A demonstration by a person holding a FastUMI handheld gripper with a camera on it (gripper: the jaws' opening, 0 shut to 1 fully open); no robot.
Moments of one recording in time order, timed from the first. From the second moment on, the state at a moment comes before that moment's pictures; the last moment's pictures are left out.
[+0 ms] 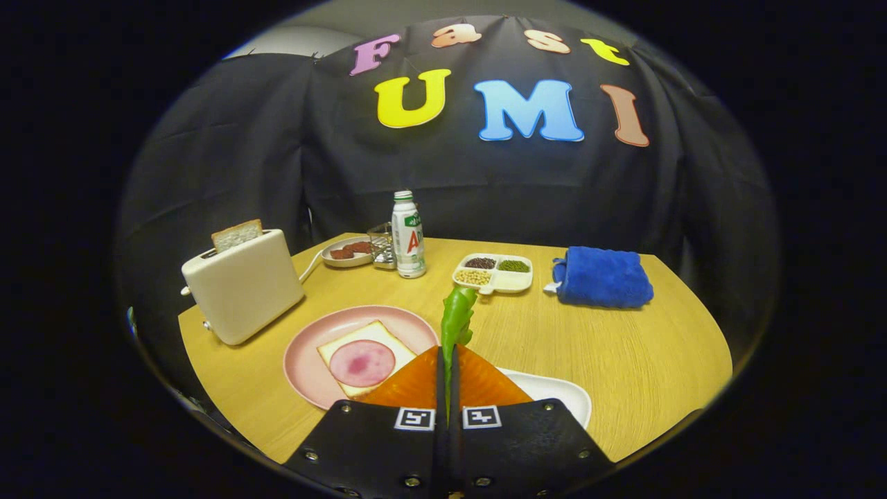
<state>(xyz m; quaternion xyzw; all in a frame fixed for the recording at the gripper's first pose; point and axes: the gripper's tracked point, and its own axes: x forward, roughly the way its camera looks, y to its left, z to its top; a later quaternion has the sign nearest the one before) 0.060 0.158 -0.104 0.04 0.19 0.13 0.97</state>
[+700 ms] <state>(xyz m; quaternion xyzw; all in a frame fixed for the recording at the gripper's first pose) 0.085 0.273 -0.120 0.10 0.22 0.23 0.94</state>
